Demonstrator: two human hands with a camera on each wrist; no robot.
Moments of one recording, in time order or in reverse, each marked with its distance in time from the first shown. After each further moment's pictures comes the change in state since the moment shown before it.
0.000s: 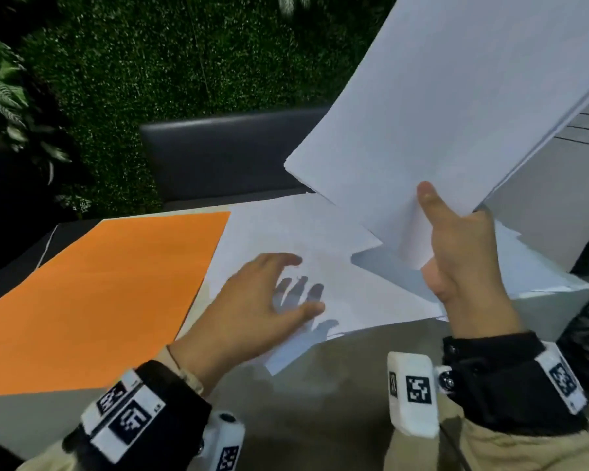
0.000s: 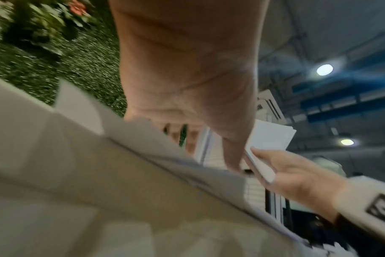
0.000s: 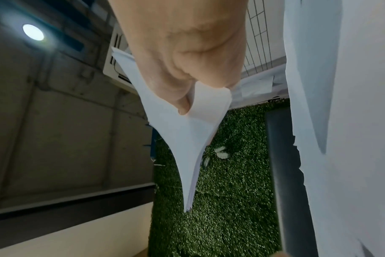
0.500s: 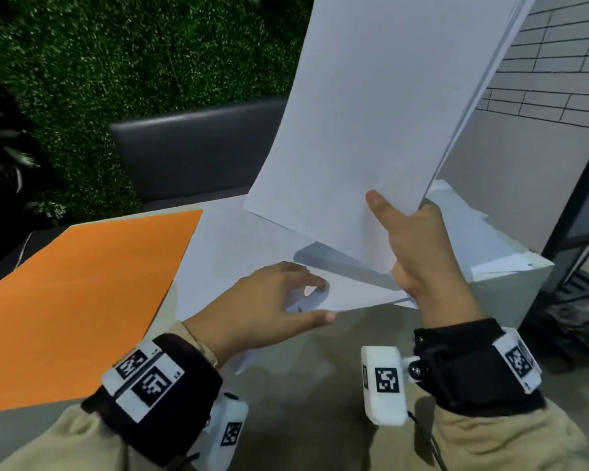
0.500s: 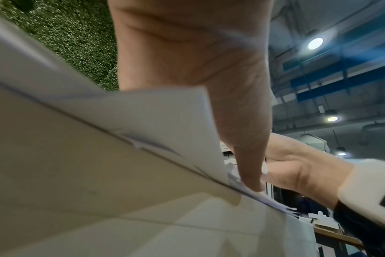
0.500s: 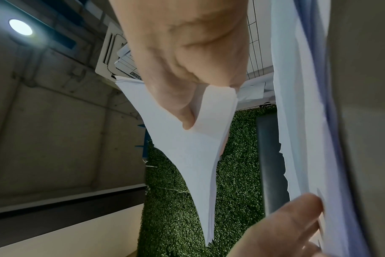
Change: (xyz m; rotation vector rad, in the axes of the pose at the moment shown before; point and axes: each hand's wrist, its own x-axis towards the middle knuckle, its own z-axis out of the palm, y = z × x) left_hand 0.034 0.030 0.030 0.176 -0.257 0.128; right_hand 0.014 0.019 -0.020 -0.209 -0.098 0.043
